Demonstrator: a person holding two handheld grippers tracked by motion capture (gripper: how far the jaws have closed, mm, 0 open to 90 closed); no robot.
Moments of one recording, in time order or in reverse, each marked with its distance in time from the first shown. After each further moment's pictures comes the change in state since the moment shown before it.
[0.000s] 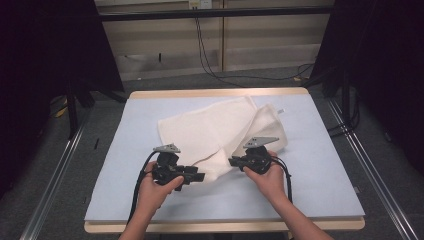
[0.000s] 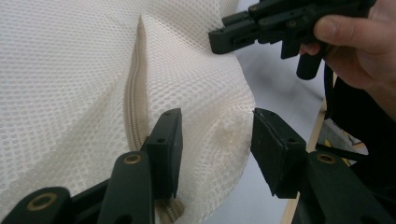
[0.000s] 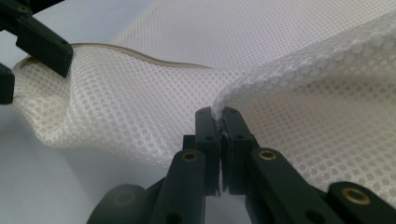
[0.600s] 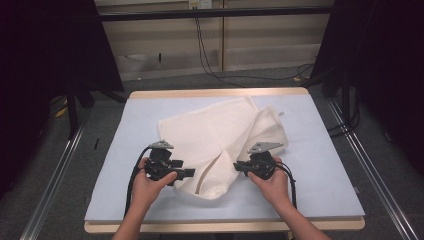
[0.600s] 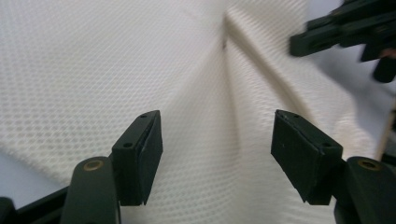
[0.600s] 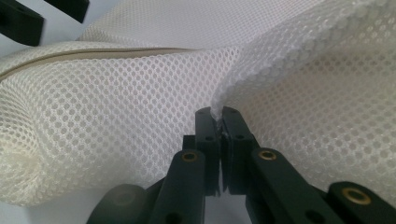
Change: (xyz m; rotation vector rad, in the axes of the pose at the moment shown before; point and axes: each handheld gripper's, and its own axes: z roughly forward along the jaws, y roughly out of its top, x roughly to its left) left arm 0.025 -0.002 -0.005 0.052 0.185 -0.002; right arm 0.000 -0.016 -0.007 0.024 -0.037 0.014
